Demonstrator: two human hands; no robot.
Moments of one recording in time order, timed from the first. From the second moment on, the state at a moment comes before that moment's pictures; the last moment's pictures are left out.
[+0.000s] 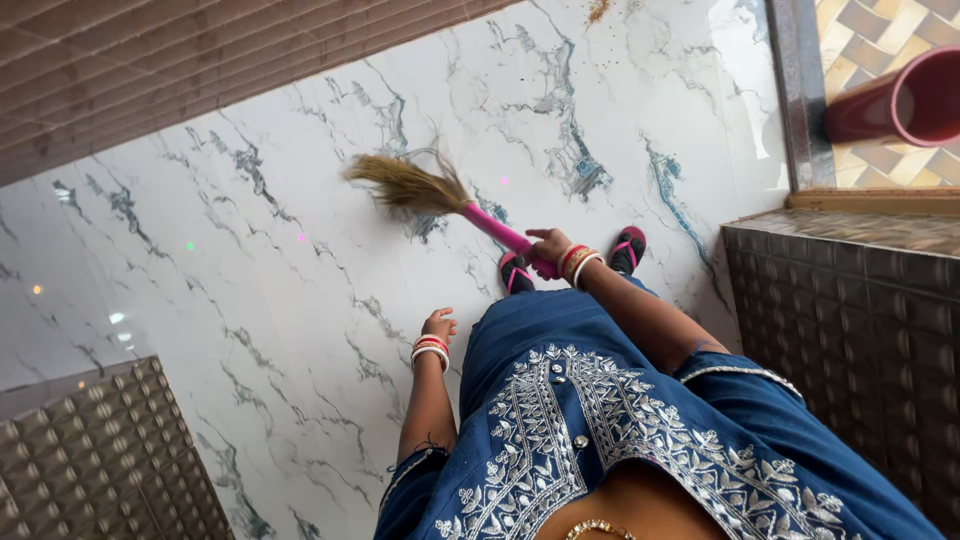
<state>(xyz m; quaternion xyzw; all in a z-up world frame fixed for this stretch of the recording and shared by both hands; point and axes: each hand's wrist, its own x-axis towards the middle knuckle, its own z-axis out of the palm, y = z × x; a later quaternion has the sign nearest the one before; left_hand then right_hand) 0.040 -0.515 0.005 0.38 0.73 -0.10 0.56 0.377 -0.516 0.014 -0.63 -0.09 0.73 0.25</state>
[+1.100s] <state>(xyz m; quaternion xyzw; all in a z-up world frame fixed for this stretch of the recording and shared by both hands) 0.324 -0.626 -0.022 0.45 0.66 -0.04 0.60 0.713 -0.649 0.131 -0.66 -0.15 0.66 0.32</state>
